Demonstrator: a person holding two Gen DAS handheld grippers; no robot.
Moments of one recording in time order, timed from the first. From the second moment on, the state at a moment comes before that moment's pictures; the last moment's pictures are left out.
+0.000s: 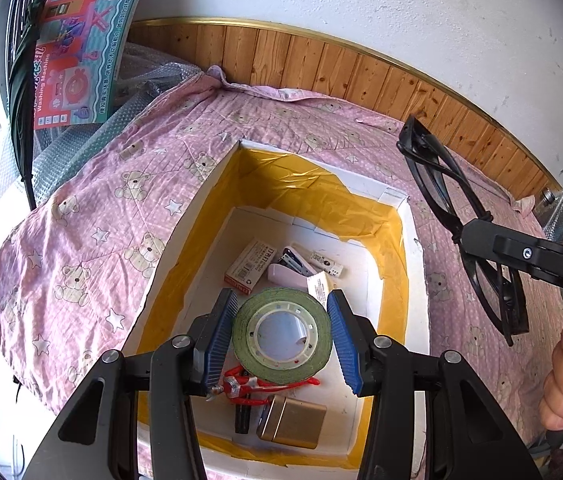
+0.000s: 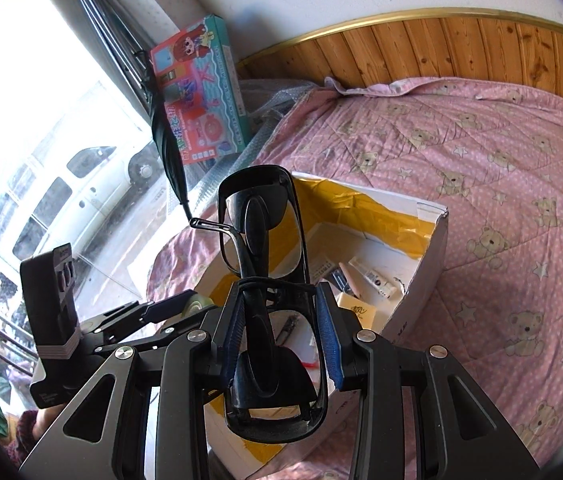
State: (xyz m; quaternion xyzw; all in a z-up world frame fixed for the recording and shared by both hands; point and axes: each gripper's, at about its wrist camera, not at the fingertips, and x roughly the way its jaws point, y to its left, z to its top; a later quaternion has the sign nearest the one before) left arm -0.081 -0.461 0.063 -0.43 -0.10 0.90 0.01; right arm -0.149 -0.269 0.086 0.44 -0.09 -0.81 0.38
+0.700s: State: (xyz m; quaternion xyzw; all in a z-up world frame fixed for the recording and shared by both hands) left arm -0.093 -0.454 0.043 -0.47 -0.11 0.88 0.03; right arm -0.198 -0.345 0.077 0.46 0.04 -0.80 0.37
